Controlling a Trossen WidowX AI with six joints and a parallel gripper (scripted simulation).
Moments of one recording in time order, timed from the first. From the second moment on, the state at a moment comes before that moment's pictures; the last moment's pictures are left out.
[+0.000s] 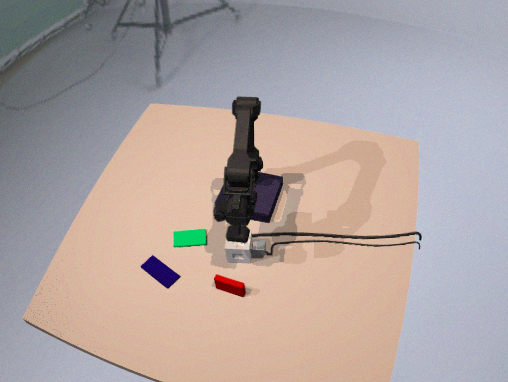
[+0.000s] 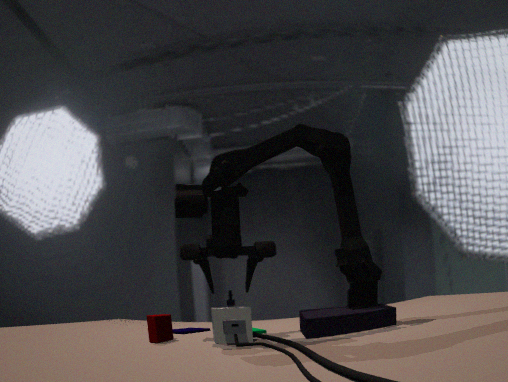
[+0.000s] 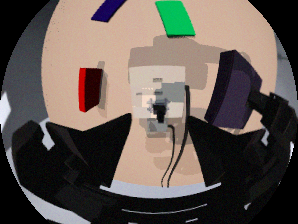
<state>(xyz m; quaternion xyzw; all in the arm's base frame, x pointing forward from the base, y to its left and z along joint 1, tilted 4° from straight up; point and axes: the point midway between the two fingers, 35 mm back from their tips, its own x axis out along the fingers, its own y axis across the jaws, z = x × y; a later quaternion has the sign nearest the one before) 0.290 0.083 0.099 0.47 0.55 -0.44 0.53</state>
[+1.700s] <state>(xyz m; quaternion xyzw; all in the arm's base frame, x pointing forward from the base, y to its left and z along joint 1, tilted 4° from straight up) 0.289 0.082 0.111 0.47 0.55 -0.44 0.52</state>
